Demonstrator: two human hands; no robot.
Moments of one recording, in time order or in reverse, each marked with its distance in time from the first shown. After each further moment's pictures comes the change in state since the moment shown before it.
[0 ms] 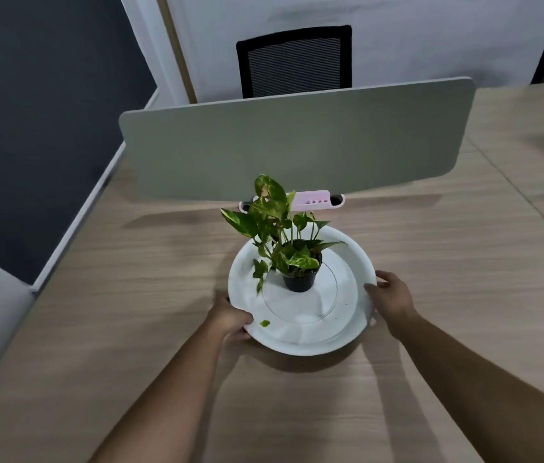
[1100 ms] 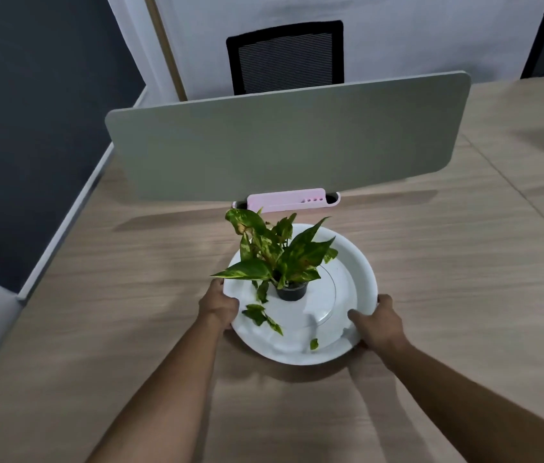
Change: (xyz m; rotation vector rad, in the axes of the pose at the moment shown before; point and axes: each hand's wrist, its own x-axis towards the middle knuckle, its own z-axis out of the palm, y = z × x) left_hand 0.030 0.004 -0.010 0.095 0.174 0.135; right_hand -0.045 0.013 0.013 -0.202 -0.044 0.042
